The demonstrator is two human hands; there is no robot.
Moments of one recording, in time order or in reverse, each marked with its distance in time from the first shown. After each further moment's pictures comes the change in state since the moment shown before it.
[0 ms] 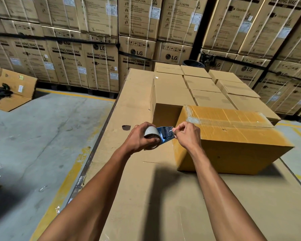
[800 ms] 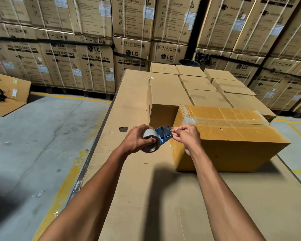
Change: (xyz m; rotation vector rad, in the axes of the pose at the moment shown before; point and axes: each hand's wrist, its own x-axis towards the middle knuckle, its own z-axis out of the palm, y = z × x) left_hand 0.010 -0.003 -0.001 -0.037 -0.056 -0.012; right_hand 0.013 0.021 0.008 0.609 -0.040 0.335
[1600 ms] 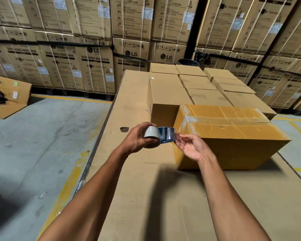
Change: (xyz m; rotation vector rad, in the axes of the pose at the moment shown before) left_hand -0.006 0.003 -0.006 -0.112 -0.027 0.084; right_hand -0.016 0.012 -0.030 0.848 -0.315 0.519
